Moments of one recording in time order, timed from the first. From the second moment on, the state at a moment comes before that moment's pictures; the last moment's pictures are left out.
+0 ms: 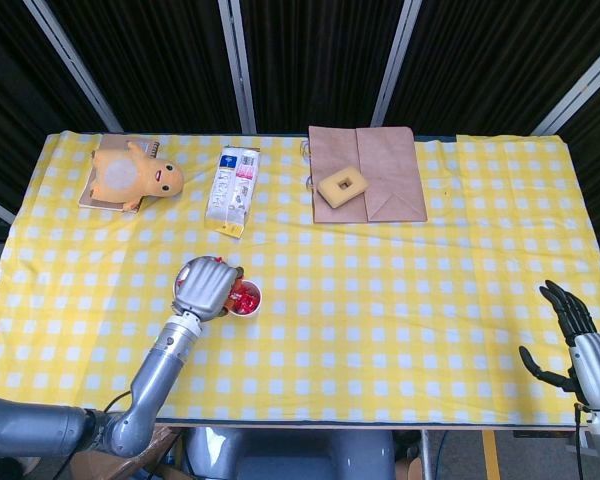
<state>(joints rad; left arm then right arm) -0.88 -1.57 -0.19 -1.83 0.72 1.21 0.93 0.09 -1.17 0.02 -1.35 -1.62 1.58 0.64</state>
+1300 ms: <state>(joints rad) -0.72 -1.32 0.08 -1.90 0.94 1.22 0.79 0.09 -1.18 0.02 -1.35 -1.63 1.58 0.62</state>
